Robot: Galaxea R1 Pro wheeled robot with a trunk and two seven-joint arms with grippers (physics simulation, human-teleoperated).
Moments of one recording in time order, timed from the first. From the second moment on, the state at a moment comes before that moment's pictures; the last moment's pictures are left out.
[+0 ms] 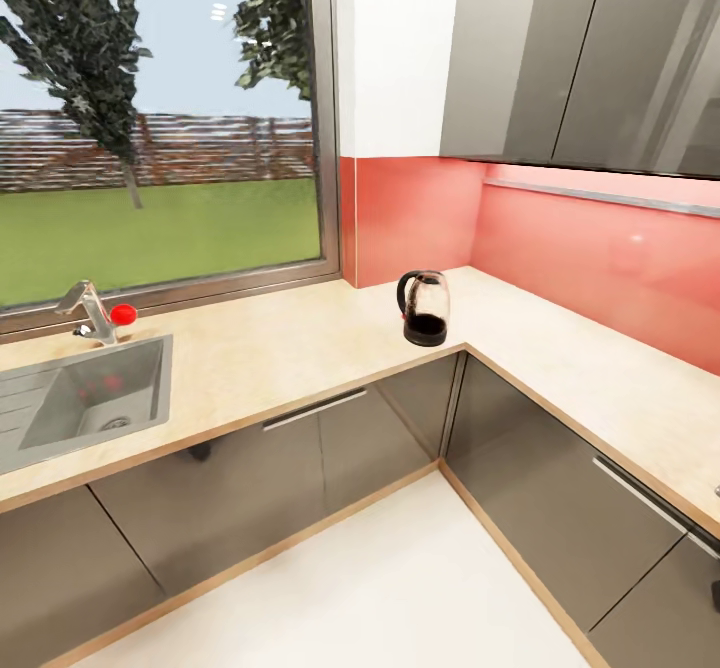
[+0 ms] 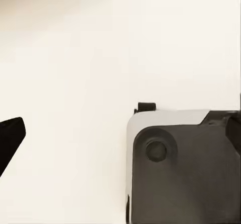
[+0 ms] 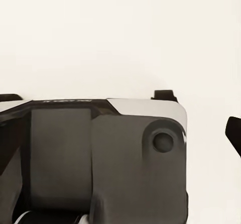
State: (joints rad) left arm -0.15 0.02 0.35 -0.21 -0.34 -0.12 0.02; right arm -0.29 0.00 0.49 -0.03 -0.56 -0.04 0.11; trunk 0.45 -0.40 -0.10
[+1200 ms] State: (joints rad) left arm -0.90 -0.12 0.20 -0.83 -0.30 0.45 -0.87; right arm -0.29 -0.03 0.49 -0.03 -0.56 -0.04 0.11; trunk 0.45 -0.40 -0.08
